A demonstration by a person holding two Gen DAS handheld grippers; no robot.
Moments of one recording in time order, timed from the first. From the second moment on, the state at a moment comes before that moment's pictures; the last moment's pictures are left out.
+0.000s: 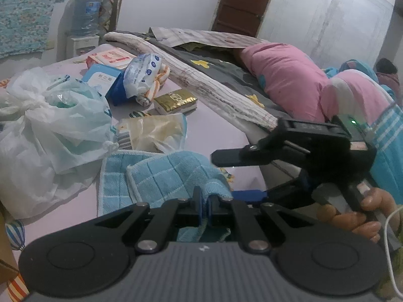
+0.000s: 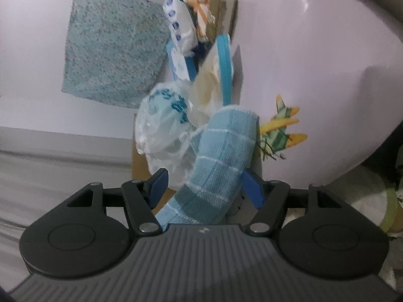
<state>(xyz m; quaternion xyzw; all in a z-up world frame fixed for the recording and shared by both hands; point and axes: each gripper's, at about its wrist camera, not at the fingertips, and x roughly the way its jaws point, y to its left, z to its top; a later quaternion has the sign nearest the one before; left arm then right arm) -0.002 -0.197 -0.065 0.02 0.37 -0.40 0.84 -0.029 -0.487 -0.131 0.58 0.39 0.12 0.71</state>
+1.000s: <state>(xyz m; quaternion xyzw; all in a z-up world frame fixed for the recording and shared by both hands) 0.058 -0.147 -0.105 -0.04 0.49 -0.29 0.82 -0.008 -0.452 -0.063 0.26 0.46 0.08 0.84</state>
